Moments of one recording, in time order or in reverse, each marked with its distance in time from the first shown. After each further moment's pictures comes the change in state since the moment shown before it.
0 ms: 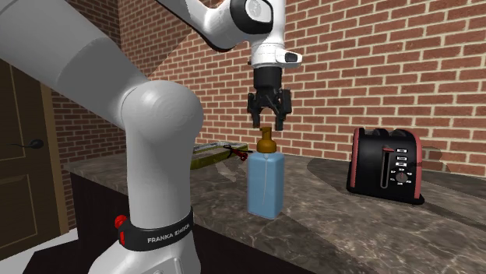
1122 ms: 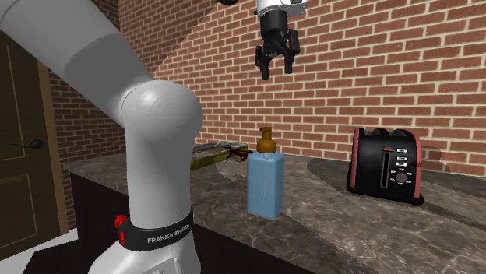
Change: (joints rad) arm -0.012 0.148 0.055 0.456 -0.027 -0.274 0.058
